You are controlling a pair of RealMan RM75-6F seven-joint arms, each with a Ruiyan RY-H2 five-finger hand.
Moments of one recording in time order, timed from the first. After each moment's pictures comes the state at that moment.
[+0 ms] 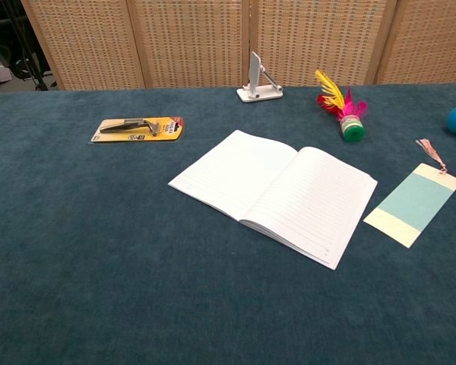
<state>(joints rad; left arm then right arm) 0.03 -1.08 -0.07 -1.63 1.41 1.58 0.08 0.26 -1.10 -0.09 -1.34 -1.60 1.51 0.15</state>
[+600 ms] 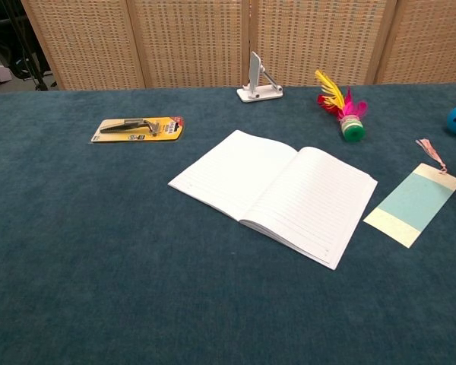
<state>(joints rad) 0.00 -1.12 -0.11 -1.62 1.31 1.52 0.15 0.58 -1.25 -0.13 -0.90 -1.80 1.12 0.28</state>
